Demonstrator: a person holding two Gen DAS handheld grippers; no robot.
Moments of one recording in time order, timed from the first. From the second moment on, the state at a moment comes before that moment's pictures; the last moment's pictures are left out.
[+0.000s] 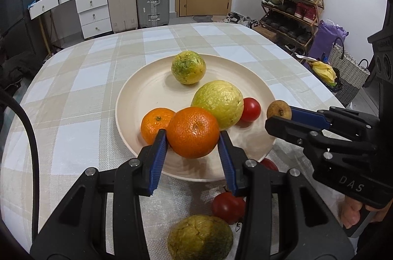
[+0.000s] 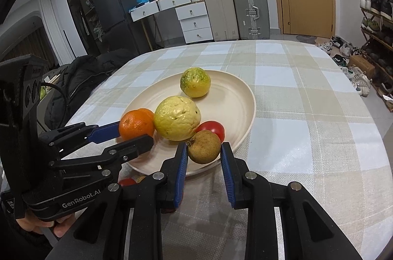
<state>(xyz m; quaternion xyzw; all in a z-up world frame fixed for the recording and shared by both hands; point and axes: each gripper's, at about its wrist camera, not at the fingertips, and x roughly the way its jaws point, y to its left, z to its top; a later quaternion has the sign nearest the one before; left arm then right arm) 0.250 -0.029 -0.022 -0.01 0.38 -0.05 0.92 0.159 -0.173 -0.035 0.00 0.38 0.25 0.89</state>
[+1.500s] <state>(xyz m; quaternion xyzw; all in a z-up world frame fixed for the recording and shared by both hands) 0.122 0.010 0.009 -0.03 0.33 -0.03 0.94 0.099 -0.187 -0.013 -0.01 0.37 0.26 0.89</state>
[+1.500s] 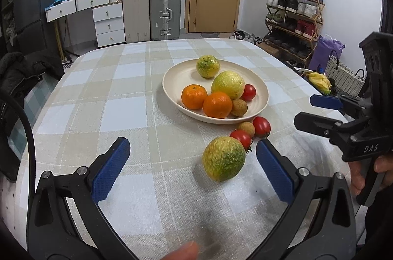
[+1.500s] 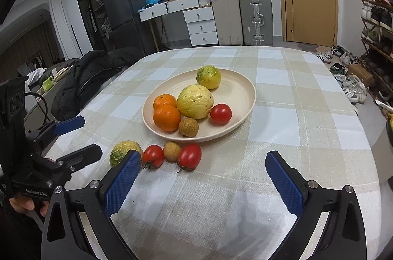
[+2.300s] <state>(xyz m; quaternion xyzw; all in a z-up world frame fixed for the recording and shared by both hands) 0.143 0.003 -0.020 -0.03 0.39 -0.03 0.92 0.116 -0.179 -0.048 -0.04 0.44 0.23 0.87</state>
